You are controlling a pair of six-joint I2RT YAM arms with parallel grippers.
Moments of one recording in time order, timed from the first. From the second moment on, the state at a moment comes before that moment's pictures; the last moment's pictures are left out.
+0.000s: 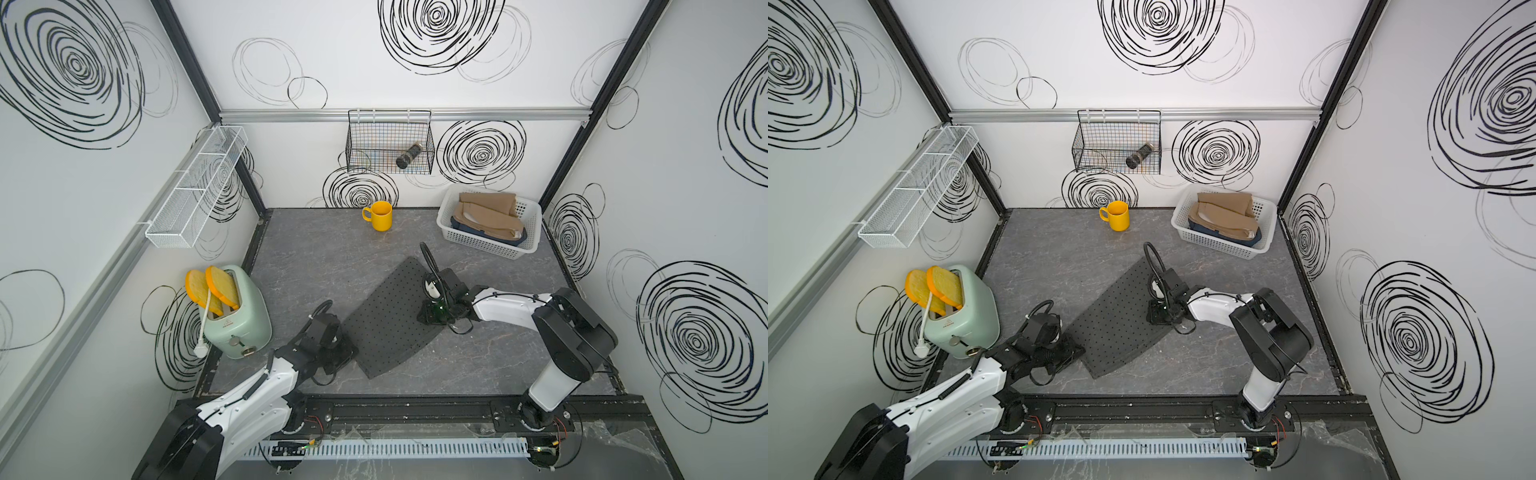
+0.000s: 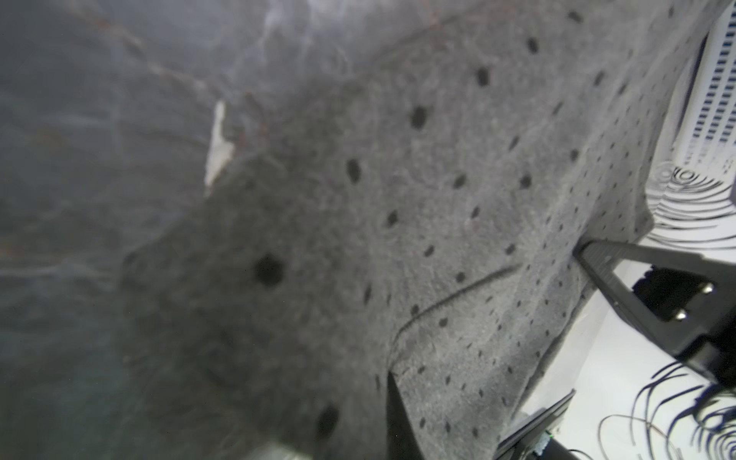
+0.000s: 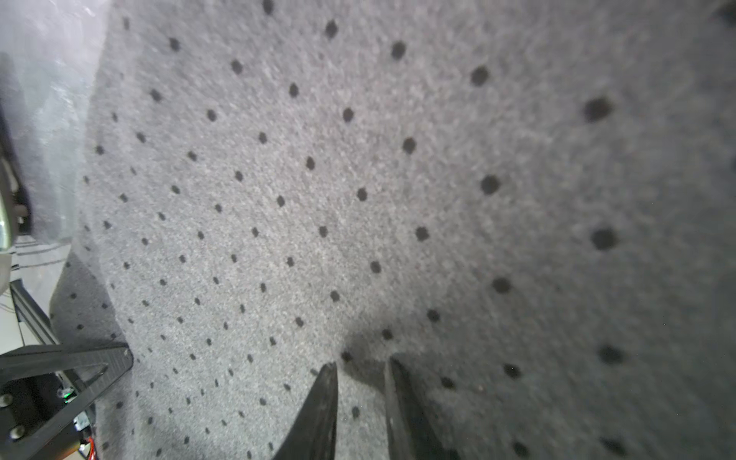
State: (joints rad) left arm -0.45 0.94 0.24 -0.30 0.28 -1.12; right arm 0.69 1.68 0.81 -0.19 -0.28 0.61
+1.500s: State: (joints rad) left arm -0.57 1.80 1.35 -0.97 0.08 -0.80; right arm 0.80 2.02 0.98 0.28 -0.61 0.94
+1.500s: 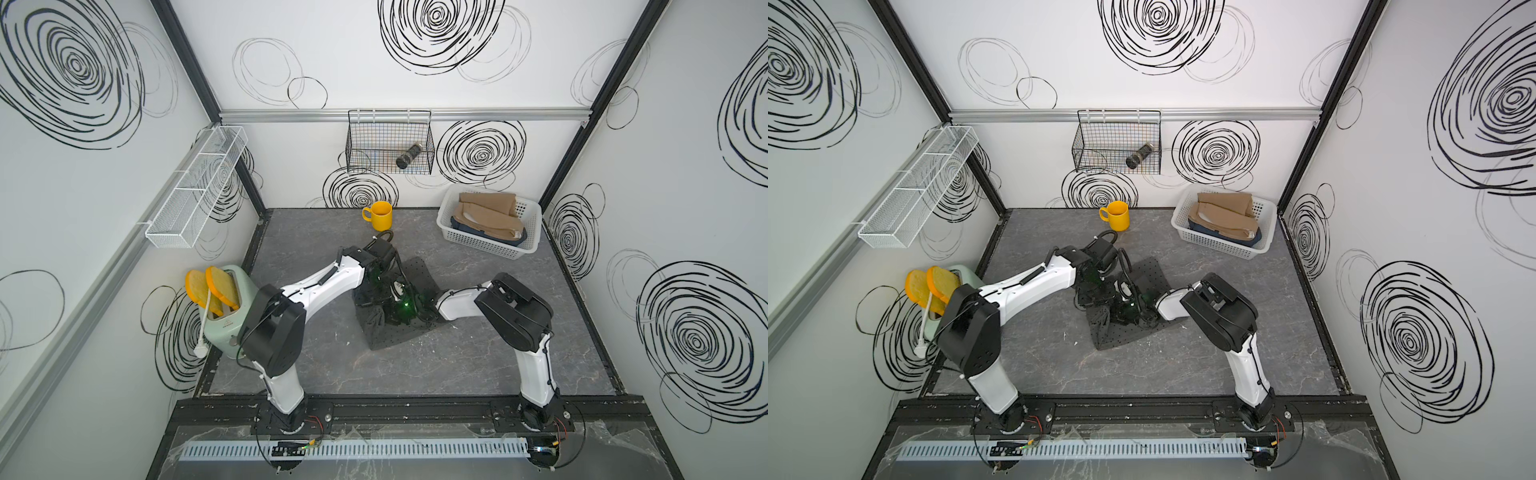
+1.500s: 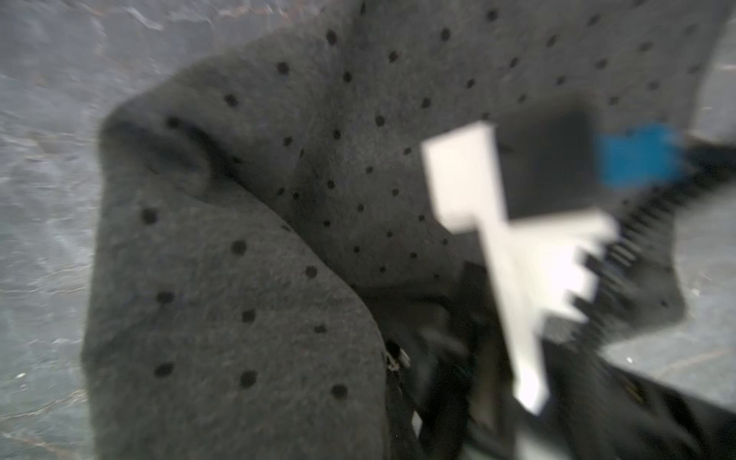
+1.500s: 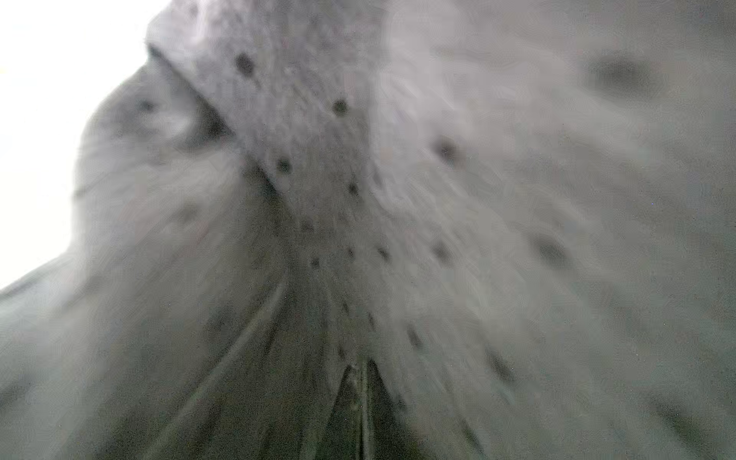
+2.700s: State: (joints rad) left arm -0.56 2.02 1.44 -0.93 0.18 -0.73; right arm 0.83 1.79 0.74 0.51 -0.59 0.97
